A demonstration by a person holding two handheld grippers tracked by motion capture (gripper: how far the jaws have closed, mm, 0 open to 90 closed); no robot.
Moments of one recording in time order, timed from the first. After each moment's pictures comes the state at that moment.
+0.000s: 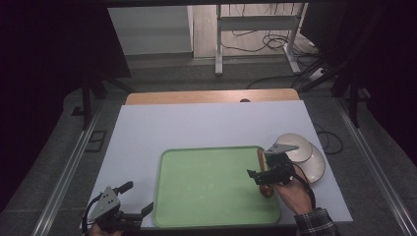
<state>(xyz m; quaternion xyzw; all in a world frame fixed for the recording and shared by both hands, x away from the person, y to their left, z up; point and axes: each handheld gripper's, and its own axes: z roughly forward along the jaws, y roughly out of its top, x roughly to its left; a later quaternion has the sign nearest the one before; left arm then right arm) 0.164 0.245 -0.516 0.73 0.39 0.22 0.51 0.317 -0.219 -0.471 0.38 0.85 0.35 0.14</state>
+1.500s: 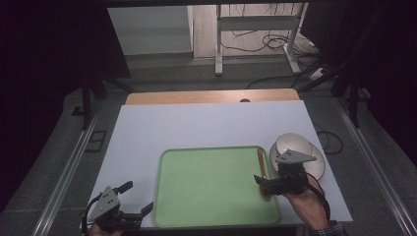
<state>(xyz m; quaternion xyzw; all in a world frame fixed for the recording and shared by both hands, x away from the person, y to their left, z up) 0.164 0.246 -0.516 0.73 0.39 0.22 0.51 0.278 -0.234 -0.443 0.37 0.83 0.38 0.19</state>
